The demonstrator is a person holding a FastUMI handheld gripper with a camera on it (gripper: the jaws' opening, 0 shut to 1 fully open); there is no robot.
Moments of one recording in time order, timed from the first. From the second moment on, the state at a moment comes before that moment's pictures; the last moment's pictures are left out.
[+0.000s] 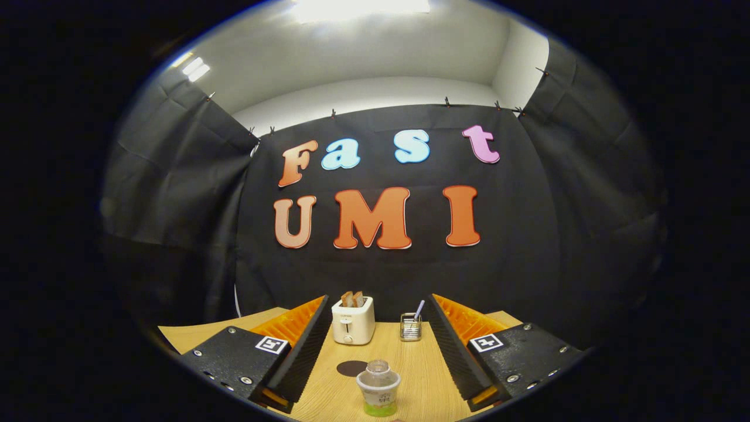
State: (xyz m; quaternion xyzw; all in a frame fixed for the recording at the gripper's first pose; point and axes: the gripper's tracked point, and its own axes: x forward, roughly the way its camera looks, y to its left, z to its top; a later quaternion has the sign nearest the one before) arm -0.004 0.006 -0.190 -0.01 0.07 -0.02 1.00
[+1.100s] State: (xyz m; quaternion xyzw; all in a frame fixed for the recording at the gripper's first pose) arm -0.027 -0.009 -0.406 0.03 0.25 -0.06 0.97
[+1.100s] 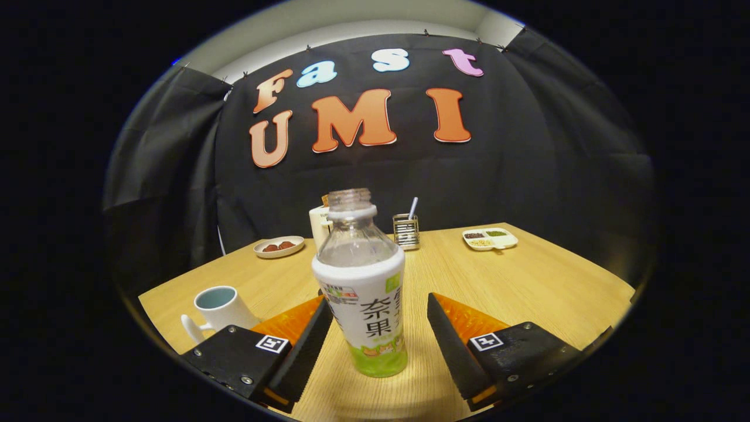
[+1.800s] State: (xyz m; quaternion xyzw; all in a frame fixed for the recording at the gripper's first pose) arm -0.034 0.001 -0.434 0.01 0.30 -0.06 0.95
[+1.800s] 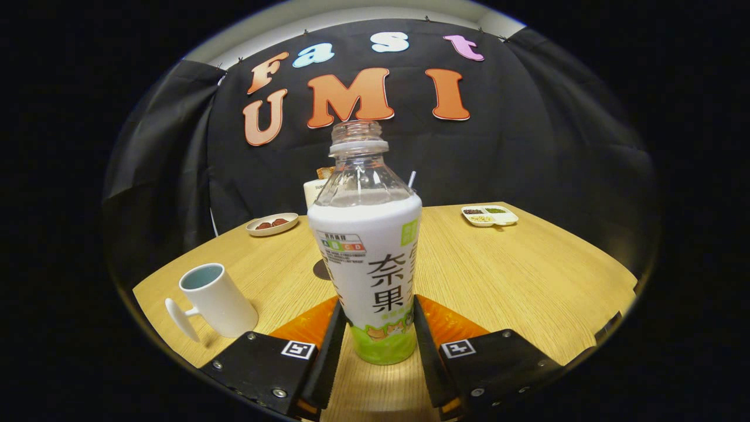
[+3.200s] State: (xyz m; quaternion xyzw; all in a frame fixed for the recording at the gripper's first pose) arm 0.014 0.047 -0.396 -0.41 0.23 0.02 0.88
